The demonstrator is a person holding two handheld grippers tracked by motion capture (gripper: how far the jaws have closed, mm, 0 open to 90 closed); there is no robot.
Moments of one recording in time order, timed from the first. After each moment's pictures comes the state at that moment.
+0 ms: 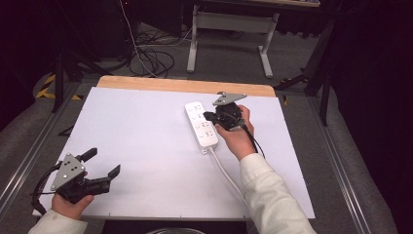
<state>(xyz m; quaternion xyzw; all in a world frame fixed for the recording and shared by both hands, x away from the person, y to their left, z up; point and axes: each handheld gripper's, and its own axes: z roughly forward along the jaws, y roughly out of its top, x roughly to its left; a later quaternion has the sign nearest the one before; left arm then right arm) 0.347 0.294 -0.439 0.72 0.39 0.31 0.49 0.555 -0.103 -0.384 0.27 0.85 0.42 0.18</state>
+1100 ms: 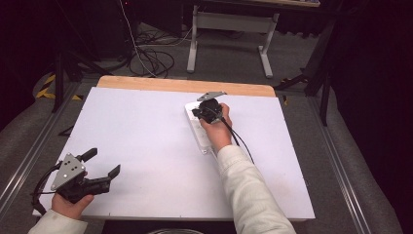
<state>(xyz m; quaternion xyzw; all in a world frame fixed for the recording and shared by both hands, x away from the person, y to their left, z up) 0.348 0.294 -0.440 0.72 0.40 0.31 0.48 0.618 -0.059 -0.443 0.31 0.84 0.41 0.18</state>
